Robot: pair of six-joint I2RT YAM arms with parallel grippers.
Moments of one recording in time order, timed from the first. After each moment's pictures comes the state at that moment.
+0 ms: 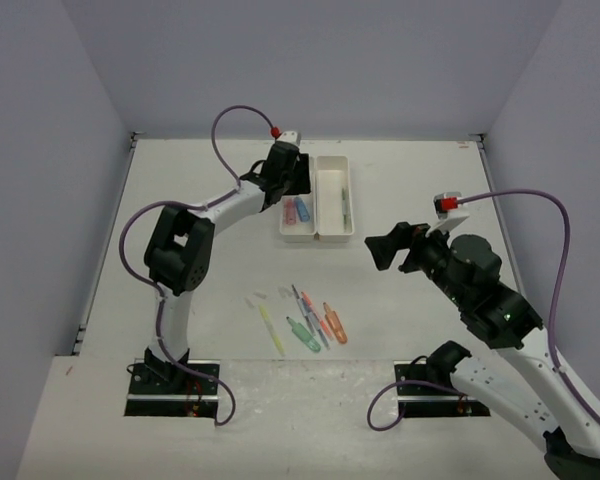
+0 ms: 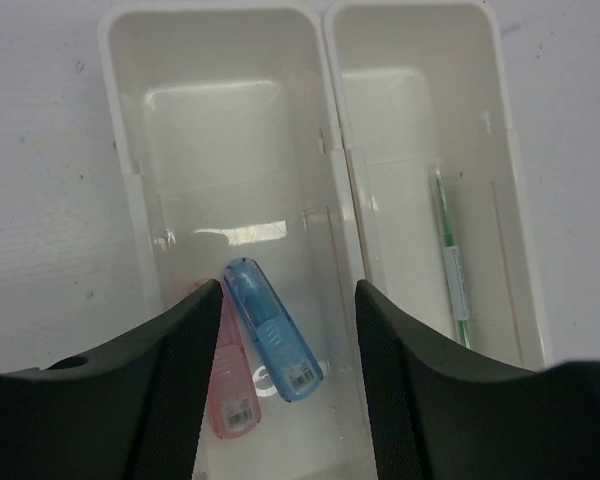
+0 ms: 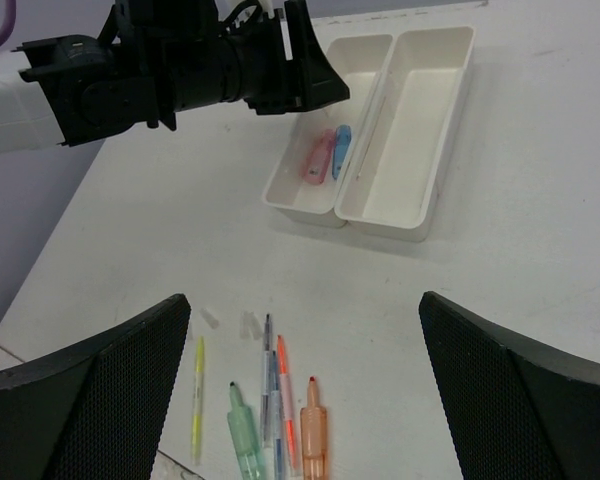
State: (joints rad) left arm -0.53 2.09 1.59 -0.13 -0.14 -0.43; right arm 0.63 0.63 0.88 -0.48 0.14 0.46
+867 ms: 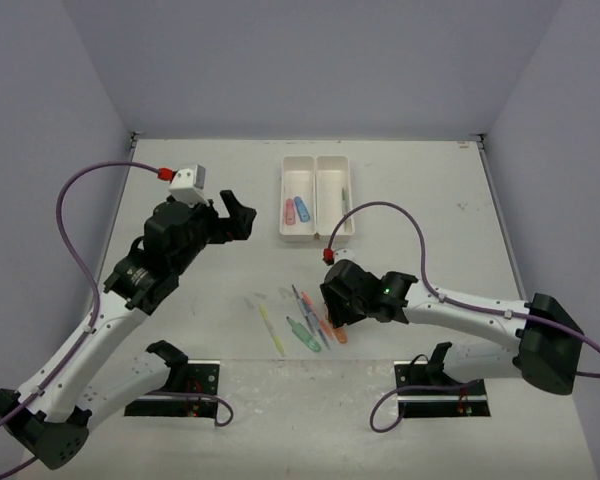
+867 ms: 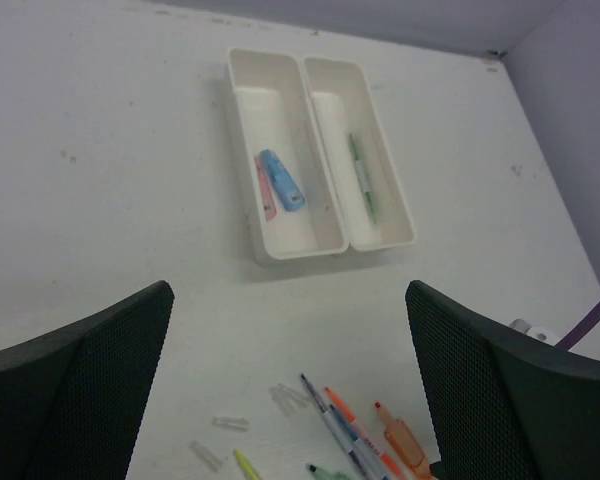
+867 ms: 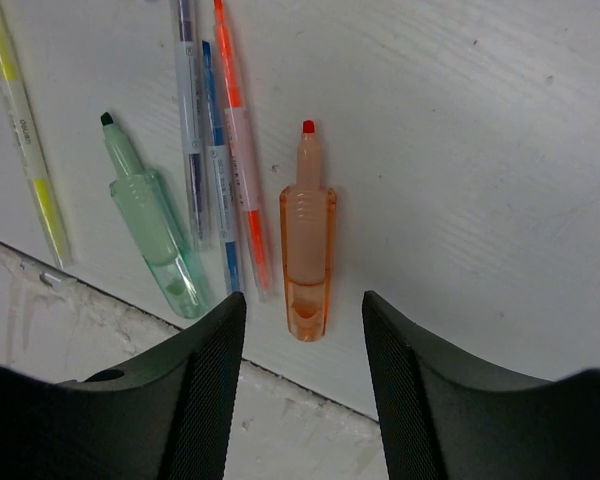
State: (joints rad) left arm -0.54 0.86 0.95 -0.37 -0.19 -0.48; right arm 1.03 1.24 0.77 -0.60 0.16 0.63
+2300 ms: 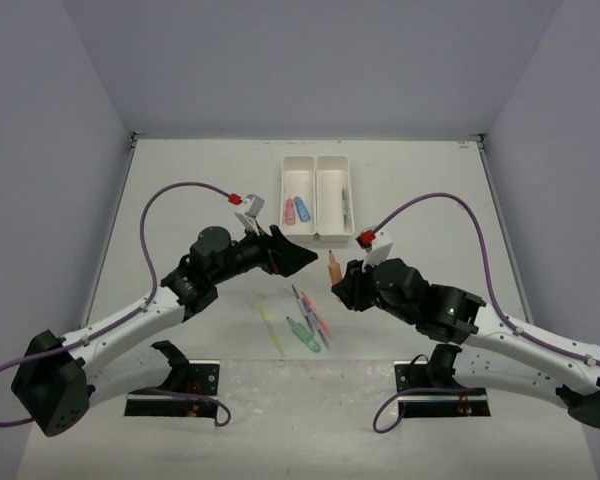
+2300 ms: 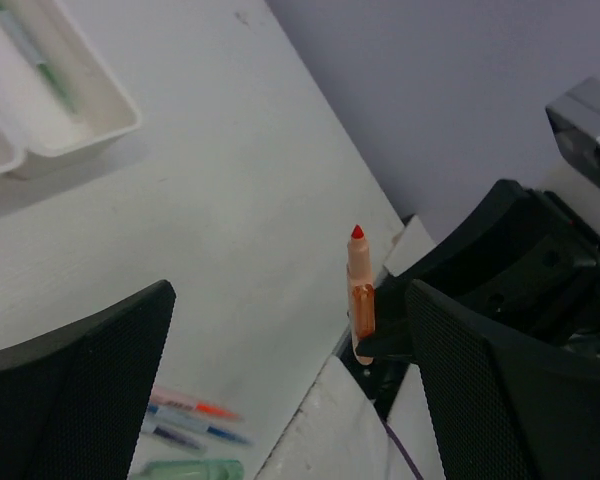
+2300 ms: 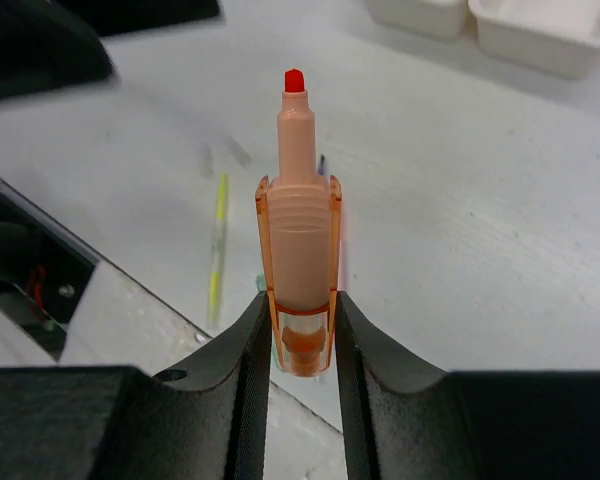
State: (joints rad) left arm -0.68 1.01 0.59 0.27 0.30 -0.74; right arm 1.09 0.86 0.76 -0.48 0.29 0.60
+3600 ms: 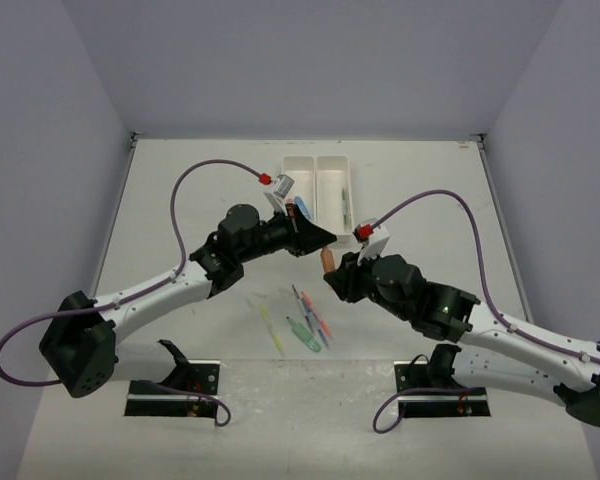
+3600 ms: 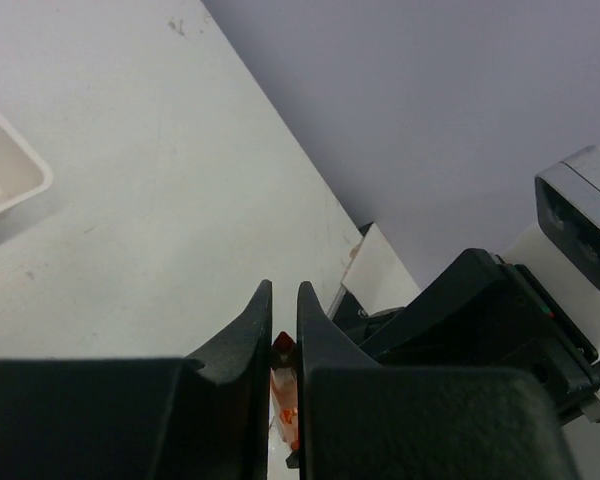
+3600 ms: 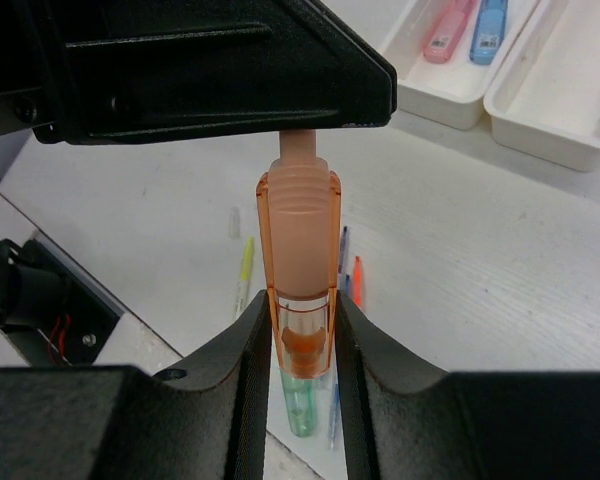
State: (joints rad) left arm -0.77 1.29 0.80 0.40 0.33 -0.79; right arm 1.09 0.86 0.76 -0.34 0.31 0.53
